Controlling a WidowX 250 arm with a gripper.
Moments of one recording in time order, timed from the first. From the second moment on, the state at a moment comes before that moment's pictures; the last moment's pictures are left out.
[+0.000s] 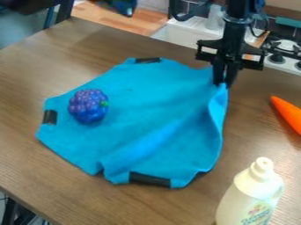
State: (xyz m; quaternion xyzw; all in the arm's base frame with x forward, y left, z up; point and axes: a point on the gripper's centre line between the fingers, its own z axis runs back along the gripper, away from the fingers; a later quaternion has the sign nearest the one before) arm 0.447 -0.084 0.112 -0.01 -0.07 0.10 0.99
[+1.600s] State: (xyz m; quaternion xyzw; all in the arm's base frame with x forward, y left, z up) arm 0.444 -0.093 0.103 -0.01 -0.07 0.06 1.00
